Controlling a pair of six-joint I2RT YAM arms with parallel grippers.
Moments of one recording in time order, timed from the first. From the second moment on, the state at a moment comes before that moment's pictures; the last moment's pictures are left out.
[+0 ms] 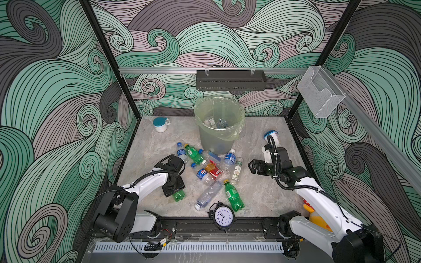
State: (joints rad) left arm -0.38 1.32 0.64 -0.81 0.01 -0.85; right arm 0.31 1.01 0.70 -0.57 -0.14 0.37
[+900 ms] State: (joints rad) left arm -0.38 0.85 0.83 -0.88 -0.12 -0.51; right arm 0.31 0.99 0.70 -0.60 -0.11 0.35
